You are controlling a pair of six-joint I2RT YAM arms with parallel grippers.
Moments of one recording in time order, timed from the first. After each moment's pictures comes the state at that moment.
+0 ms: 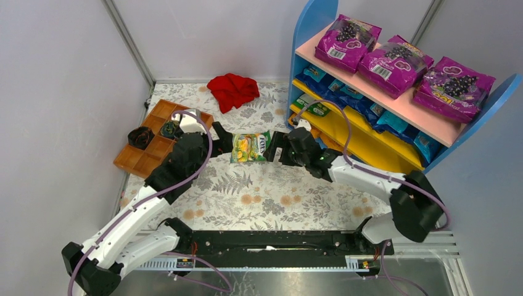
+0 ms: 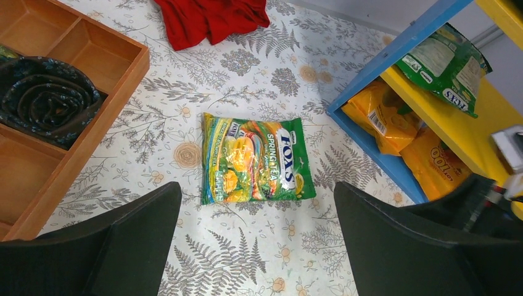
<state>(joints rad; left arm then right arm) -0.62 0.84 0.81 -0.31 -0.41 -0.55 0.77 1.40 0.88 -0.12 0.07 0.78</state>
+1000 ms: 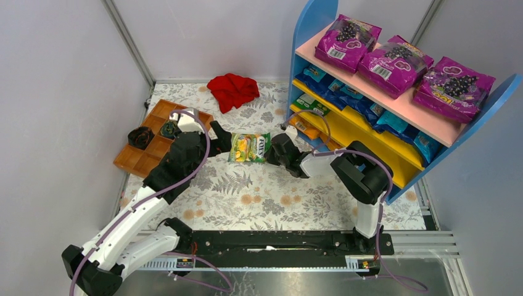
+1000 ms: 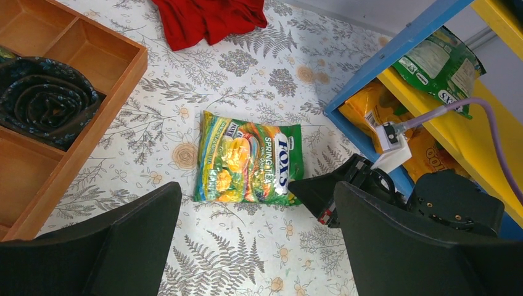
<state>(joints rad) -0.59 0.83 0.81 -0.31 -0.37 -0.55 0.77 1.90 0.92 0.33 0.22 0.89</state>
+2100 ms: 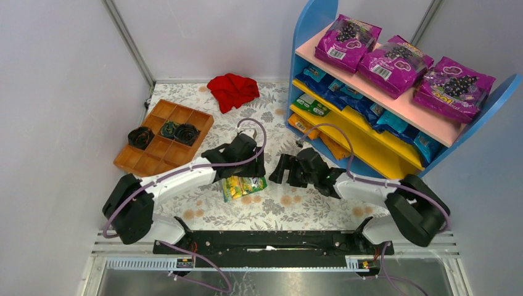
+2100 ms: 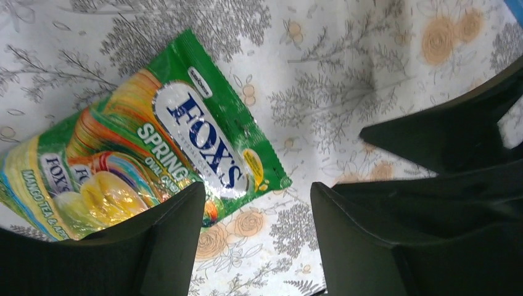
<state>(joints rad) -0.80 1.37 0.87 -0.39 -0.06 -0.66 0.76 1.35 0.56 0.08 -0.05 0.86</state>
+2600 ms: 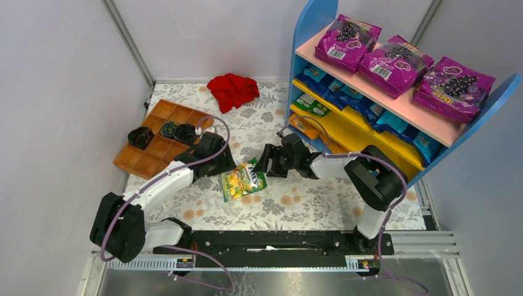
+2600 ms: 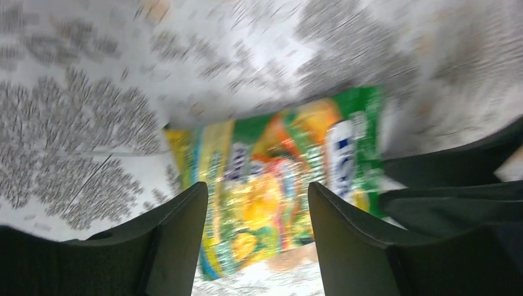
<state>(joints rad) -0.50 1.22 0.77 -0.44 -0.09 -0.72 0.72 1.76 0.81 0.25 -0.34 0.91</state>
